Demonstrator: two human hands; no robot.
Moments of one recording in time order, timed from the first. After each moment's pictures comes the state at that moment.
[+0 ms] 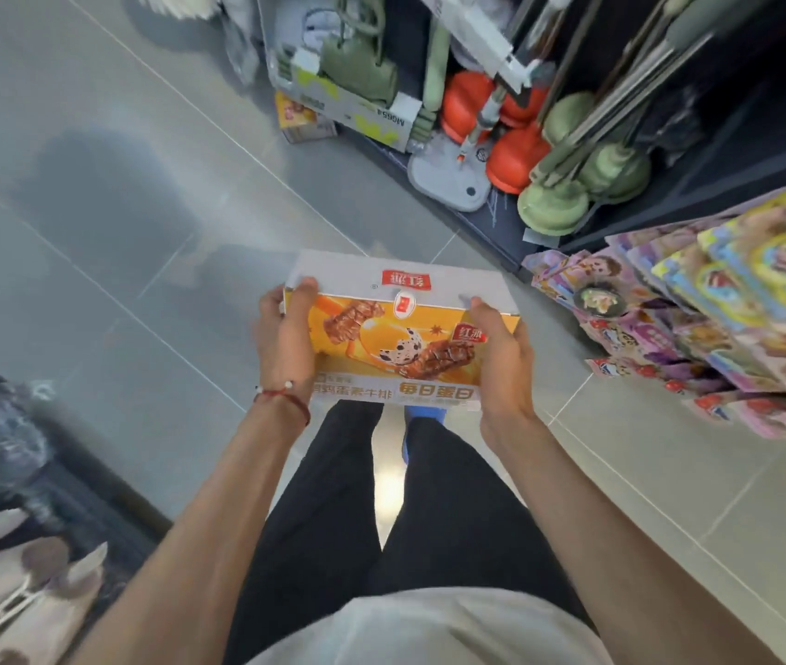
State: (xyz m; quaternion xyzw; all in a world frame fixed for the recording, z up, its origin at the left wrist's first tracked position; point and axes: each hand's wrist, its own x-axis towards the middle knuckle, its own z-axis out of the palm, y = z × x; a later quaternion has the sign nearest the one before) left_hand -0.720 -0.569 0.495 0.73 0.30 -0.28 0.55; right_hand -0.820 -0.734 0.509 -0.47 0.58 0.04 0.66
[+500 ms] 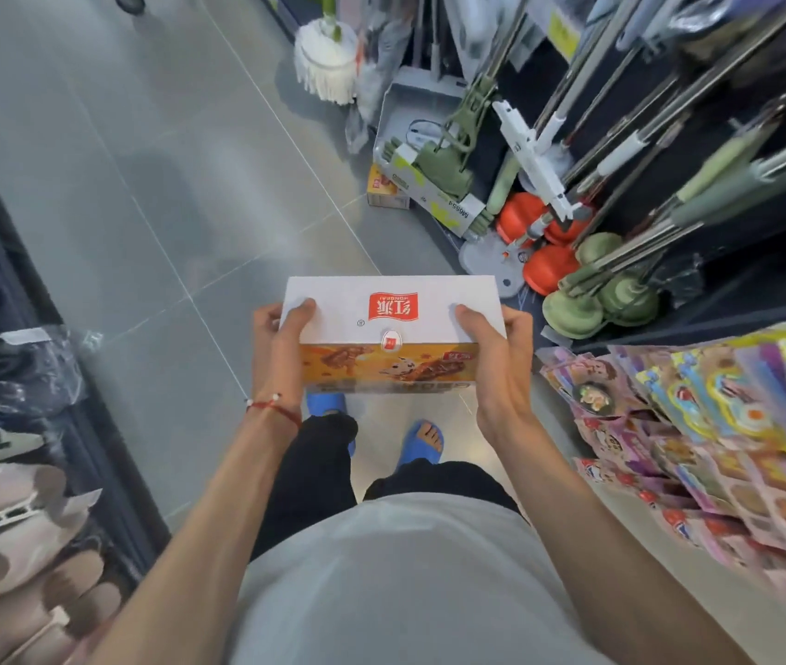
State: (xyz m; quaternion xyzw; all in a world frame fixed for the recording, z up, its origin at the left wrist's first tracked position) left_hand -0.747 -0.511 0.595 0.68 0.33 -0.14 0.64; right_hand -0.787 -0.717 0.604 -0.61 0.41 0.04 0.68
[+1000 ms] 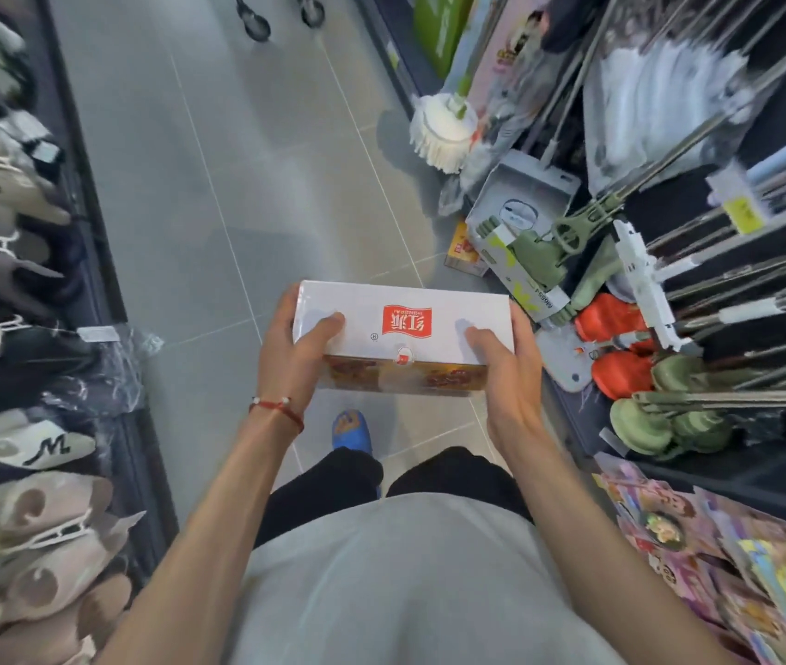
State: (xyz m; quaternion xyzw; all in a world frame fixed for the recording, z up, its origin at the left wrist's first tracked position) left_hand -0.619 -0.345 0.625 0.72 0.27 -0.07 0.63; right_hand -0.623 -0.564 0.621 -0.69 0.28 0.06 0.67
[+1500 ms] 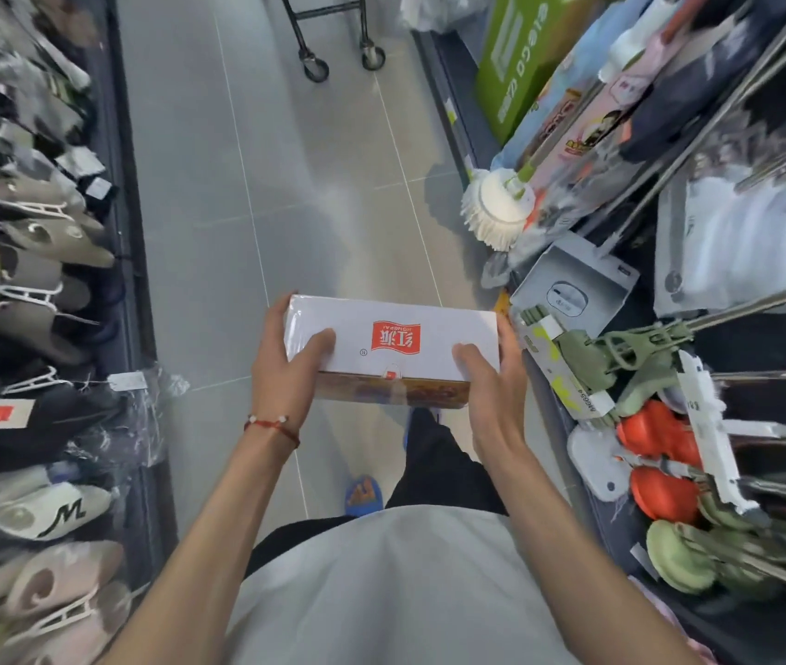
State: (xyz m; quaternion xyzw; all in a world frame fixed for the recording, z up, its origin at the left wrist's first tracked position) left_hand -0.432 -0.272 0.627 0.72 0.32 0.00 0.61; right_hand -0.413 -0.476 0.617 -0.70 0.25 0.10 0.66
